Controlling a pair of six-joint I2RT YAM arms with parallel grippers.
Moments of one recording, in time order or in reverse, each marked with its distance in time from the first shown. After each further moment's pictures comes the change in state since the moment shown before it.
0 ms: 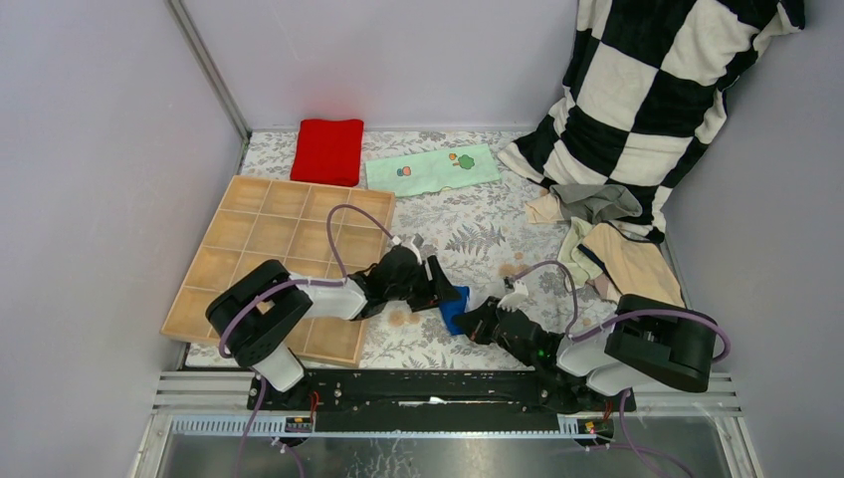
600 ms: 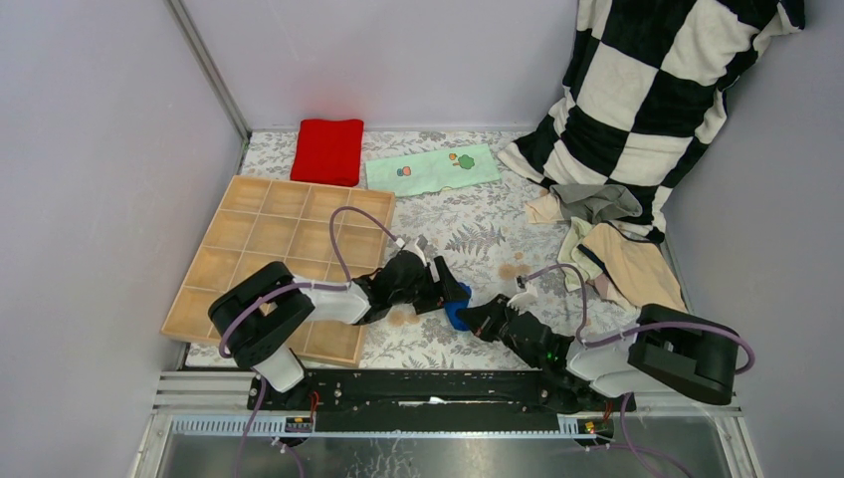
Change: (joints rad) left arm -0.058 0.008 0.001 0.047 -0.073 -0.043; right arm 0.000 -0.107 -0.043 0.008 0.055 0.087
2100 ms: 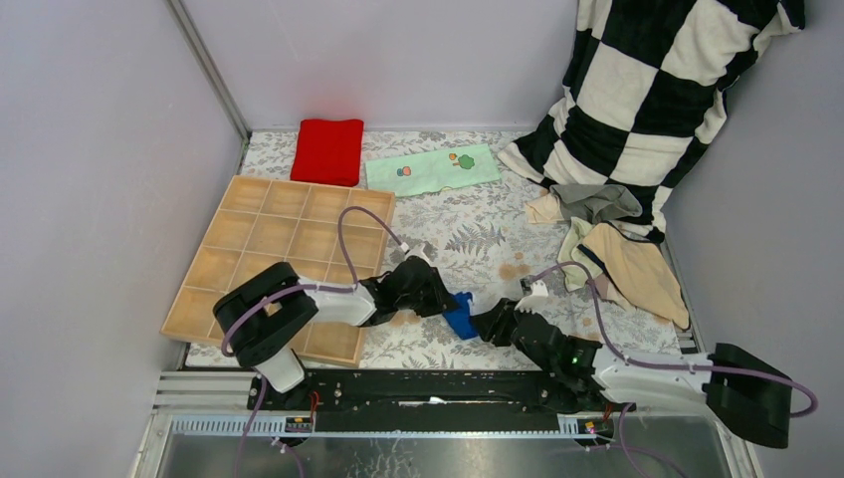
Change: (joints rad) left arm -0.048 0.029 0.035 -0.087 -0.066 0.037; right arm 0.000 -0.416 0.009 -0.541 0.011 -0.167
